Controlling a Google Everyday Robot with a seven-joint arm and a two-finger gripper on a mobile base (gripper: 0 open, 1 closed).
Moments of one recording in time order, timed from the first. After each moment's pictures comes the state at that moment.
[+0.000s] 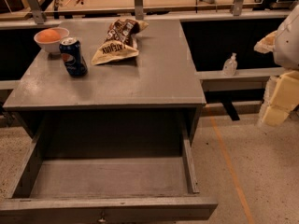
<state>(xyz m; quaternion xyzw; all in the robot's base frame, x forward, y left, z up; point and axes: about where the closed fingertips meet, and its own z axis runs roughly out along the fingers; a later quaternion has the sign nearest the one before) 0.438 -0.217 0.976 -0.60 0.78 -0.03 0.16</state>
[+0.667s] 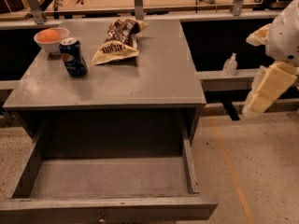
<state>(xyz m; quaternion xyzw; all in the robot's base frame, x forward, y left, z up) 0.468 -0.206 0.978 -0.59 0.77 -0.01 0.22</state>
